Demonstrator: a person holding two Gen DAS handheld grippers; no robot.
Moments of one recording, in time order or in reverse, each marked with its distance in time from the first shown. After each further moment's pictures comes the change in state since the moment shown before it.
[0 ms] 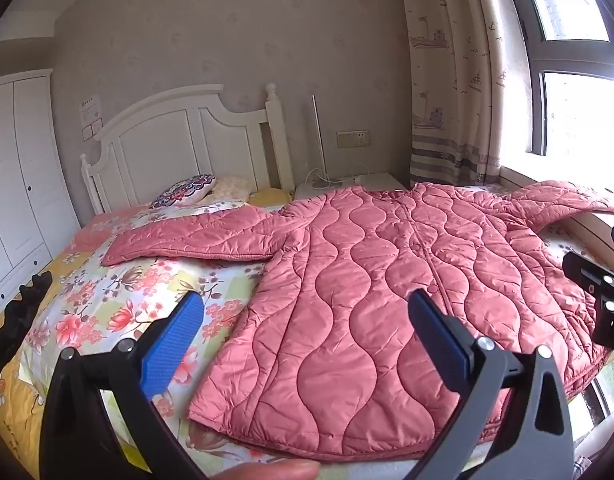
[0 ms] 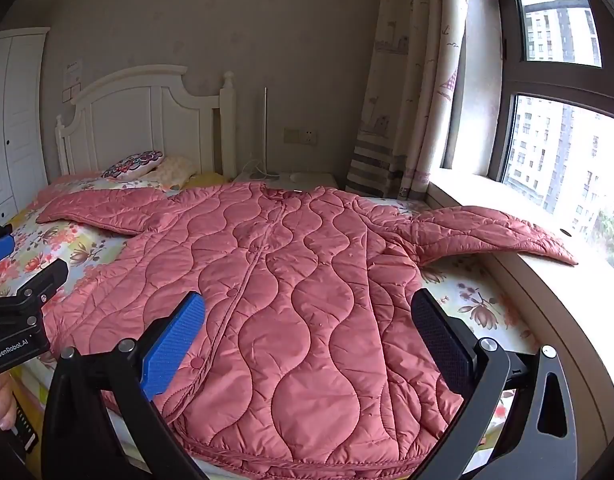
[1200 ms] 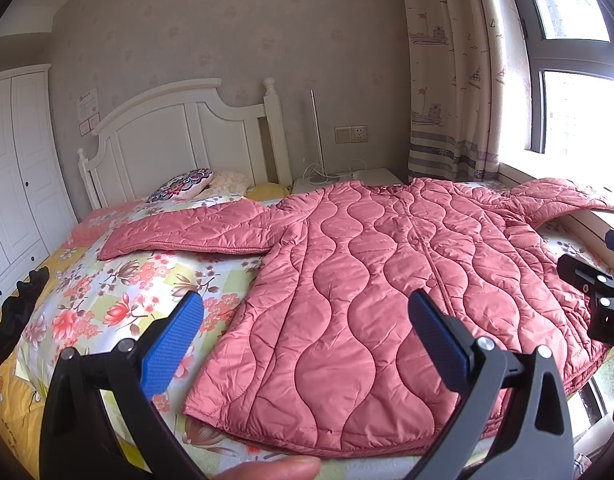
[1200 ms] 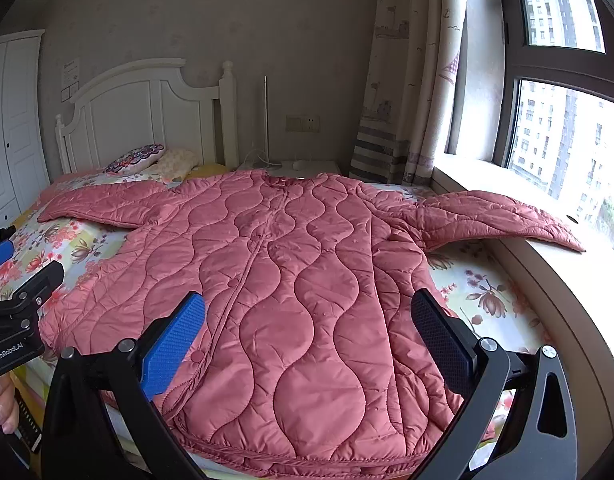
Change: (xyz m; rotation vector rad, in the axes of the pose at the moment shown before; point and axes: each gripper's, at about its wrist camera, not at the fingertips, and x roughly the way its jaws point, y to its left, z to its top) left arm 0.003 -0.003 -0.004 0.000 0.014 -0.009; right arm 0.009 -0.001 -0.004 0.017 0.040 0.015
